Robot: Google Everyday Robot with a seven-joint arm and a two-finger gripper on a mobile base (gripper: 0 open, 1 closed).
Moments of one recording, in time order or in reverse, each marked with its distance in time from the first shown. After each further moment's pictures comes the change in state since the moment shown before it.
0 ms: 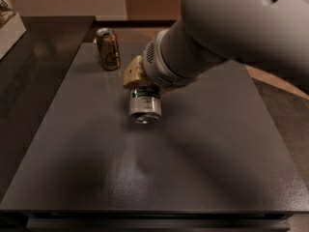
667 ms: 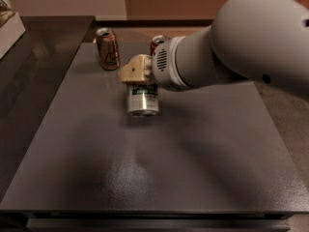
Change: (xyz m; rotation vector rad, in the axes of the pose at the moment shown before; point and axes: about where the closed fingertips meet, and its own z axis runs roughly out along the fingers) arm 0.012 -0.007 0.001 0.189 0.139 -0.087
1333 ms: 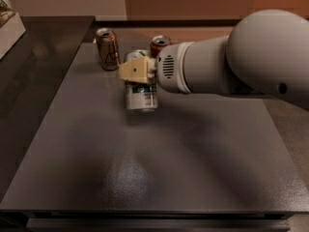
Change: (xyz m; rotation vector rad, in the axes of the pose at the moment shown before) arm 0.011 -0.007 -0.004 0.115 0.122 -0.120
